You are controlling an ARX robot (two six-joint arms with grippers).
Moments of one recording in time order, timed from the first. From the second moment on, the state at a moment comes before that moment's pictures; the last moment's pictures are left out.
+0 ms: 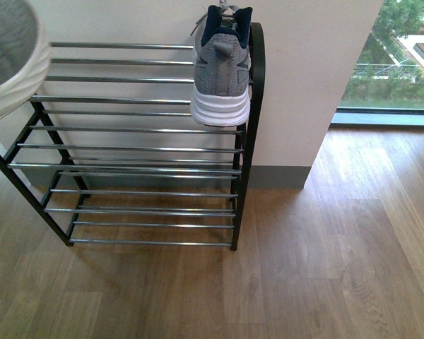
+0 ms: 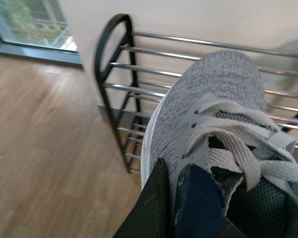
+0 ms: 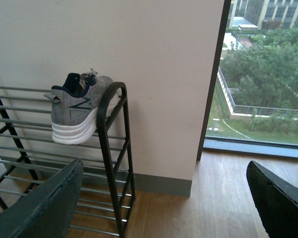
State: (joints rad) left arm -0.22 1.09 0.49 0.18 -0.34 -0.18; right arm 0.00 0.00 0.02 0.00 0.00 -0.01
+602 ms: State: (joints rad) left arm -0.34 1.96 1.28 0.07 -0.32 -0.27; right arm 0.00 0.00 0.02 0.00 0.00 -0.01
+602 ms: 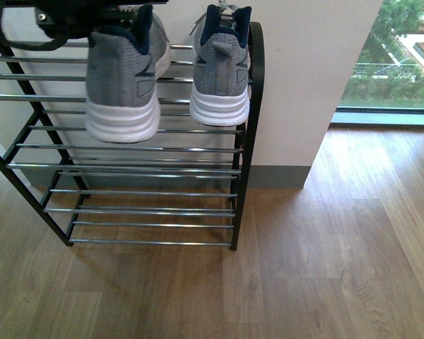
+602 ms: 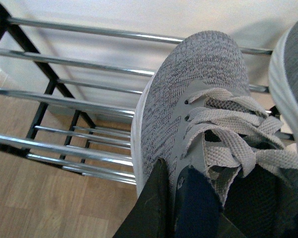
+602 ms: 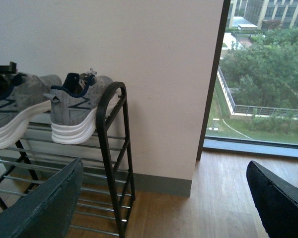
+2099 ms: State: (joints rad) left arm -0.38 2.34 1.82 -0.12 -0.16 -0.53; right arm 0.00 0.00 0.02 0.00 0.00 -0.01
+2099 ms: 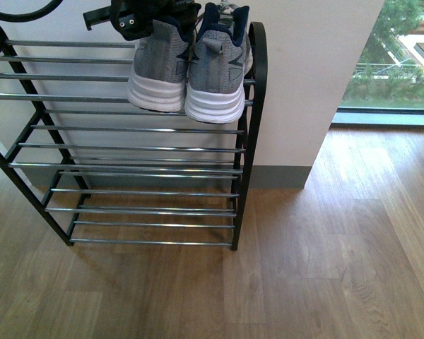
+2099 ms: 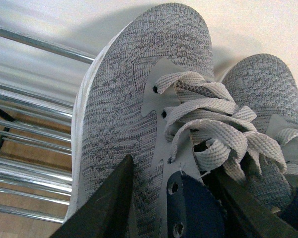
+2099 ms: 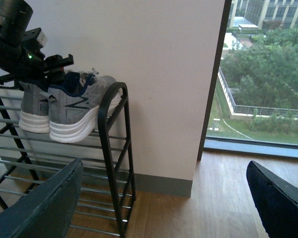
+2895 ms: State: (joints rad) left arm -0.31 1.47 0.70 0.77 -0.31 0.04; right arm 0.00 0.00 0.02 0.00 0.00 -0.01
